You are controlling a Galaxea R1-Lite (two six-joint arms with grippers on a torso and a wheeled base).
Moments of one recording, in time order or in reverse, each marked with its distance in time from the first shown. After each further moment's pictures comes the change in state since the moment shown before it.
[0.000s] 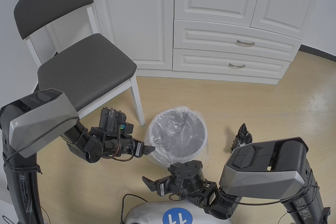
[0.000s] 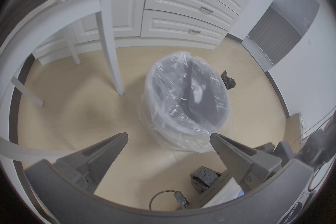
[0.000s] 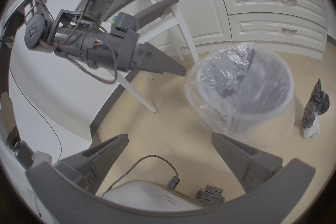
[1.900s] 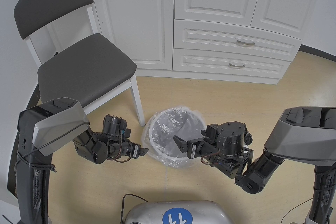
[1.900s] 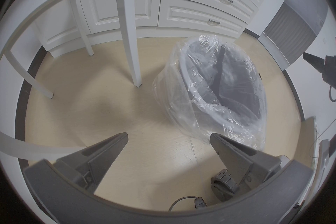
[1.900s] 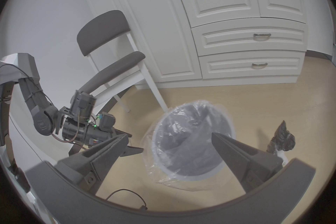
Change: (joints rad) left arm 0.046 0.169 -0.096 -0.035 0.096 0.014; right arm -0.207 -0.257 0.106 -0.016 -0.052 -0.100
